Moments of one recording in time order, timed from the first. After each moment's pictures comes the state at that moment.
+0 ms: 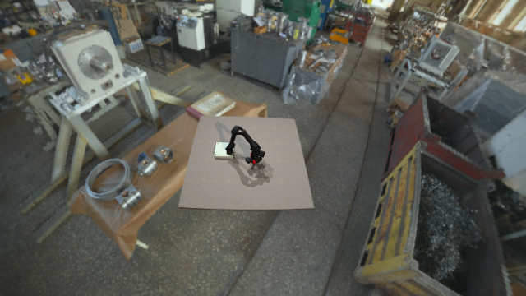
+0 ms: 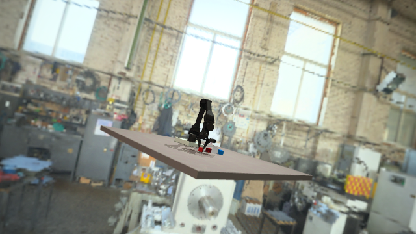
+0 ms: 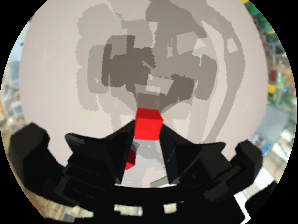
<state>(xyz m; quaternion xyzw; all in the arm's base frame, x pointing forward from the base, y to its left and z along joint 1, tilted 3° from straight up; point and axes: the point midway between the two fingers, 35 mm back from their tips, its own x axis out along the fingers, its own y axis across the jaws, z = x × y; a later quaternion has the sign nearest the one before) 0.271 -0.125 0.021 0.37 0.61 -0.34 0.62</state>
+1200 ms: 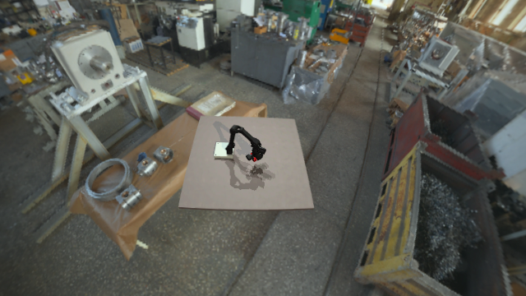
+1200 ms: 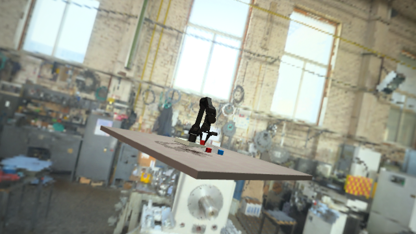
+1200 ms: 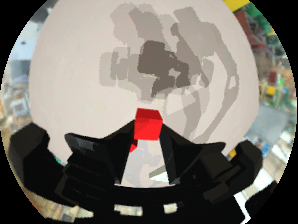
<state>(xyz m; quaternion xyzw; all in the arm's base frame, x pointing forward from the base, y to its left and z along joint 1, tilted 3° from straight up) 0.275 -0.133 0.076 0.37 0.61 -0.33 0.62</state>
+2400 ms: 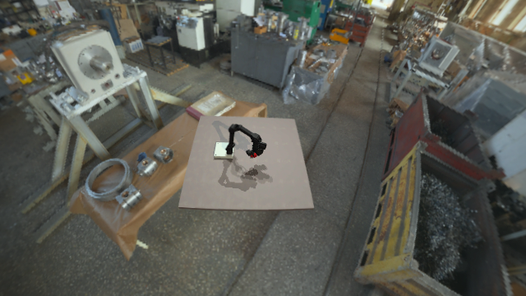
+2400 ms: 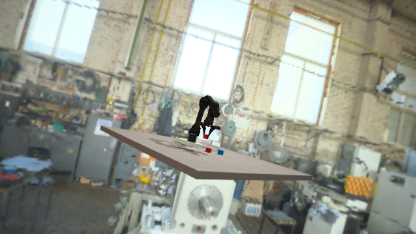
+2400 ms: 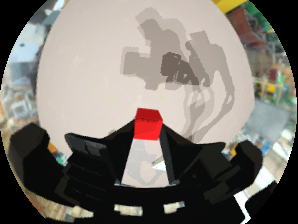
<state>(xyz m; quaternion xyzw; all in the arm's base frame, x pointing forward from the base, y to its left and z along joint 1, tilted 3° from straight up) 0.273 -0.116 0.127 0.37 0.61 -0.34 0.61</state>
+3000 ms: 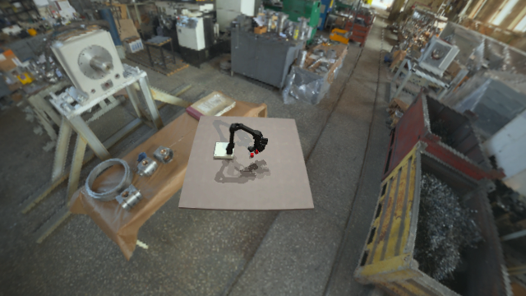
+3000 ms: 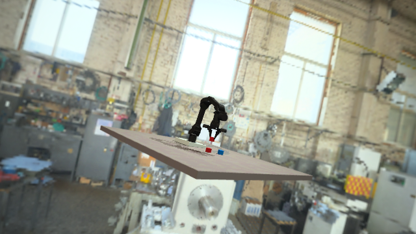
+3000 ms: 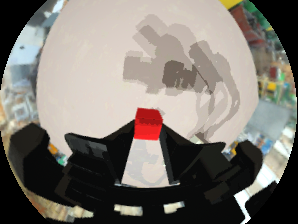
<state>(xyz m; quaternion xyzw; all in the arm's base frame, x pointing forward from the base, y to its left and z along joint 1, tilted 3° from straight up) 0.293 -0.061 0.120 0.38 0.60 -0.34 0.61</state>
